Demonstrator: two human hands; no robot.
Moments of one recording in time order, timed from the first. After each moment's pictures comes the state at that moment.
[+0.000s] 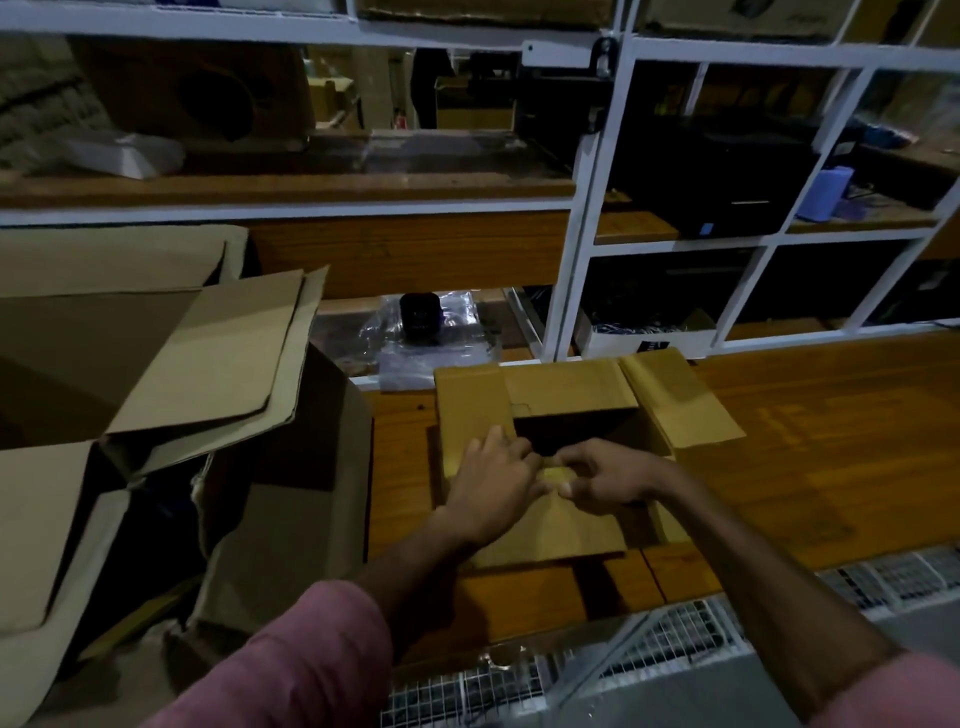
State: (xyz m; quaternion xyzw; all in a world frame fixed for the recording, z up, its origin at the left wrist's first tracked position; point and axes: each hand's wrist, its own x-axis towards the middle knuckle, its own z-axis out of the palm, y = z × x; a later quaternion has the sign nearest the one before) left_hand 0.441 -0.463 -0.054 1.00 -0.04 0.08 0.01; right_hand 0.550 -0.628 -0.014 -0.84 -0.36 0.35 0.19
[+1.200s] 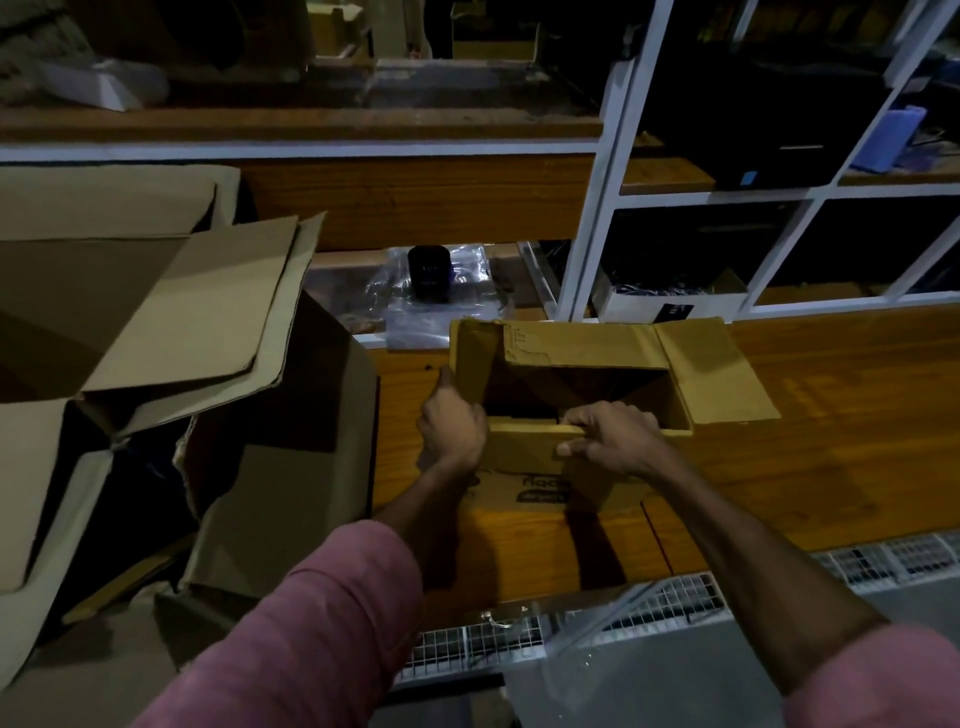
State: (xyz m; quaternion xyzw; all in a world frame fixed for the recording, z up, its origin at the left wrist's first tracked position) left_hand 0.463 -0.429 -0.070 0.85 0.37 0.15 0.36; right_hand 0.560 -0.616 -0.042 -0.91 -0.34 0.18 0.13
